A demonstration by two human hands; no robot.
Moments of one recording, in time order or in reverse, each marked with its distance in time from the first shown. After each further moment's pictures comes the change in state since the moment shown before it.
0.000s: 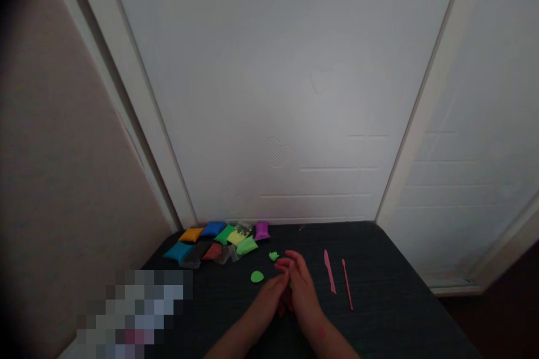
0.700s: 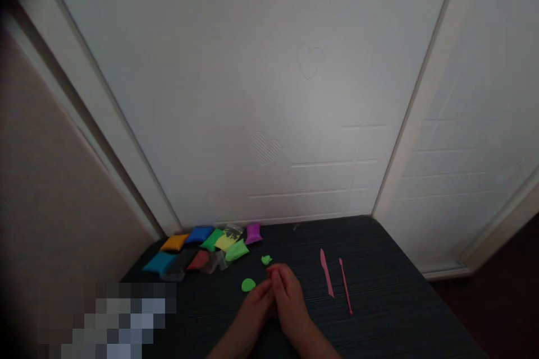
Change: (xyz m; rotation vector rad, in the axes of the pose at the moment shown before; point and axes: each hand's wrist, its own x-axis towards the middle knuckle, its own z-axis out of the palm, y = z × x) left_hand 0.006 -0.012 -0.017 -0.307 -0.034 0.043; right_hand 0.012 0.016 0.001 -0.409 -0.010 -0.240
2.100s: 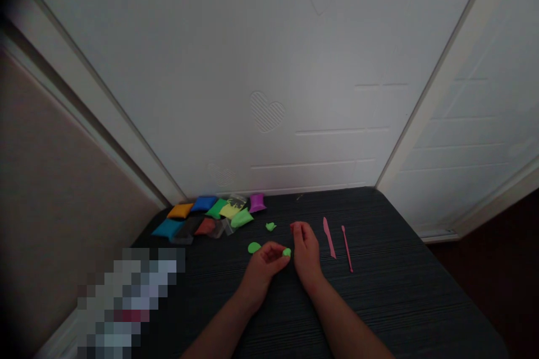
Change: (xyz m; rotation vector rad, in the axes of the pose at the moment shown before) left_hand -0.004 0.000 0.004 -0.004 0.126 0.040; right_hand 0.016 0.008 -0.015 -0.113 0.290 0.050
